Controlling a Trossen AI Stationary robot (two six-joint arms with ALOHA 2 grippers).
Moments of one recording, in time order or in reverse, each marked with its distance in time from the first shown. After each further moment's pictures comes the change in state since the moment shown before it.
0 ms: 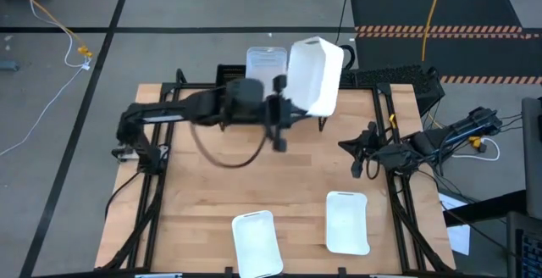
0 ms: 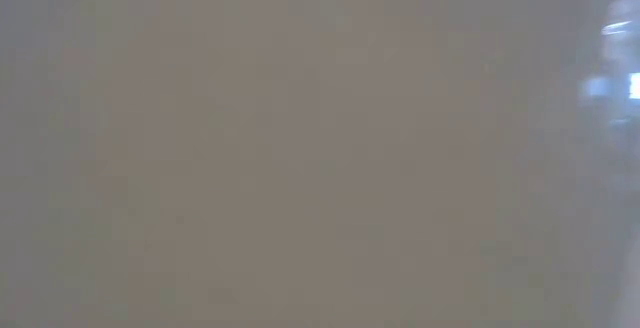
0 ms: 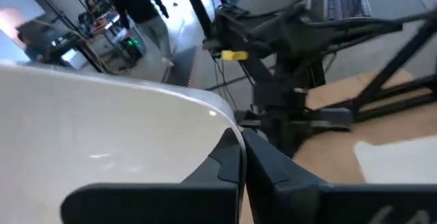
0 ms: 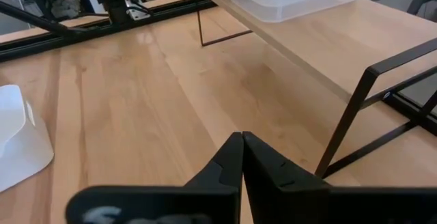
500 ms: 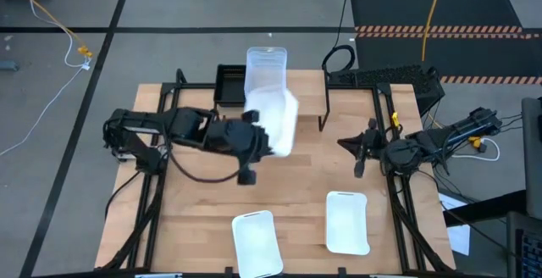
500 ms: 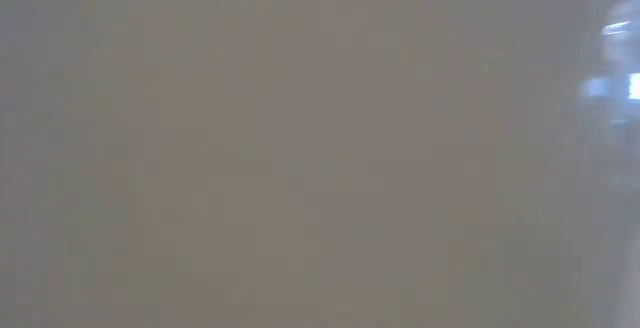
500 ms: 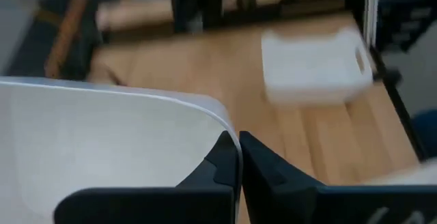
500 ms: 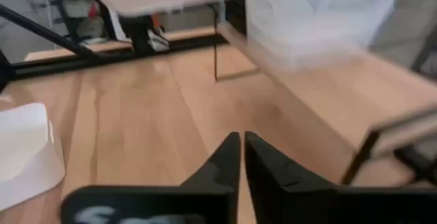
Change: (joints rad) left arm -0.206 -0.085 -0.001 -0.559 -0.114 -0.406; right arm 0.000 -0.030 0.000 0.138 -0.003 -0.185
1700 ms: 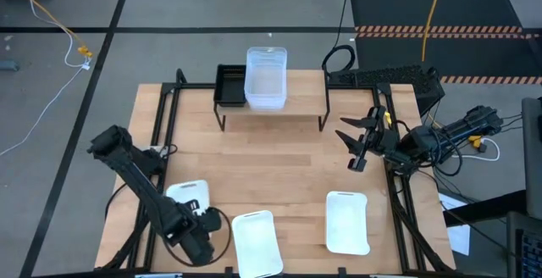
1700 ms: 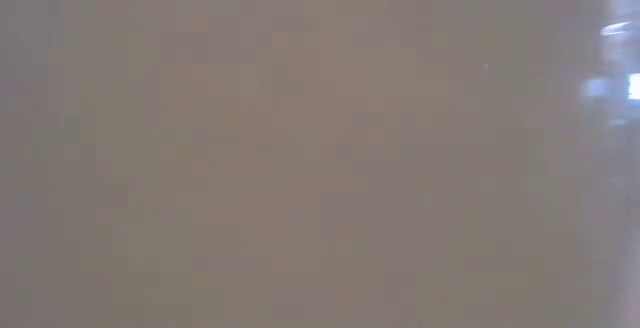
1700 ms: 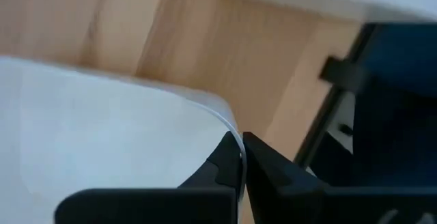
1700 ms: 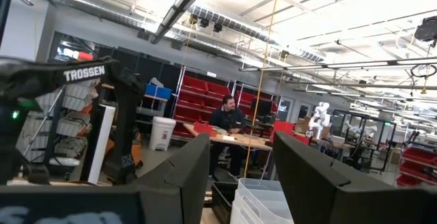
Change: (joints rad) left arm -0.603 0.000 -0.628 -0.042 0.207 -1.213; right arm -0.003 0.155 0.000 1.009 -0.054 -0.822
